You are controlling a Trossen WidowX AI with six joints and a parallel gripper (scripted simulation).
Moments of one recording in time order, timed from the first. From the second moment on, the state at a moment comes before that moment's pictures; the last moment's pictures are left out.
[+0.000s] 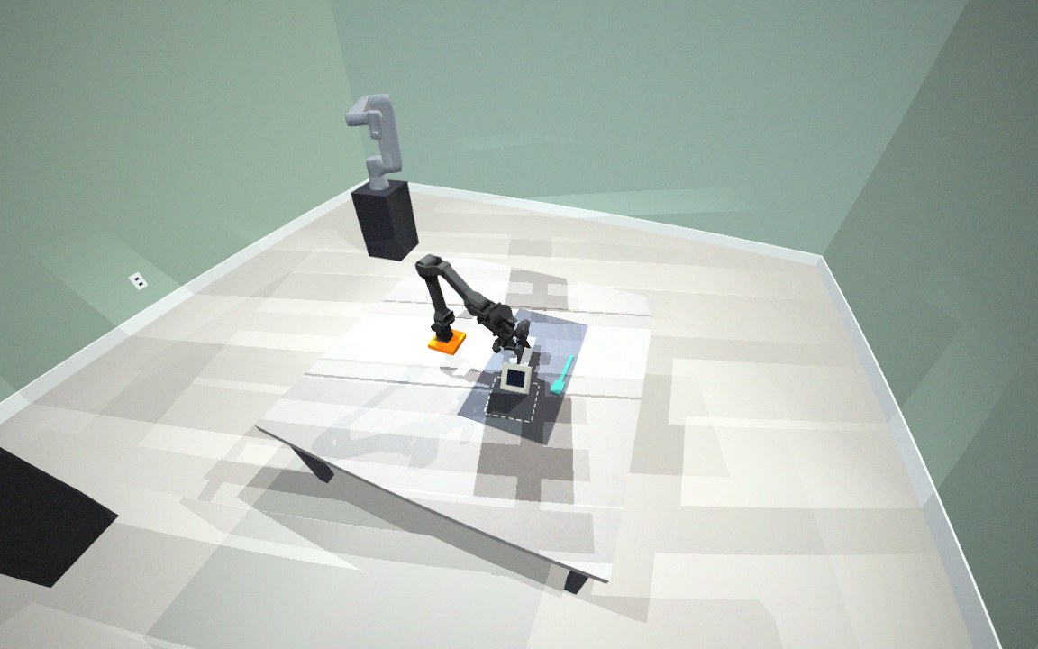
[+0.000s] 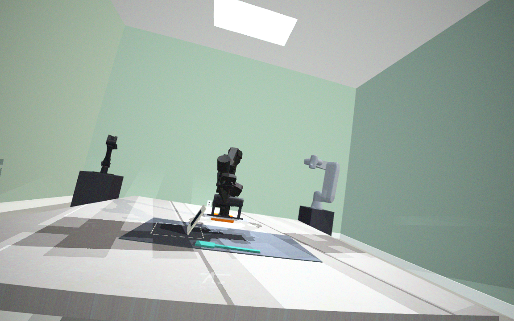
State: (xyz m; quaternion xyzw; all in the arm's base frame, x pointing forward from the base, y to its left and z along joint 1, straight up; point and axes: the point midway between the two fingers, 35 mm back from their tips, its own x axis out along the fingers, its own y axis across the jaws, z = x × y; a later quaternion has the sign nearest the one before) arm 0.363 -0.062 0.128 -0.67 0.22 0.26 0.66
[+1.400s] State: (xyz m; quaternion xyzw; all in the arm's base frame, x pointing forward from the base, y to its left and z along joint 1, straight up) arm 0.371 -0.122 0.099 -0.67 0.22 0.26 0.66
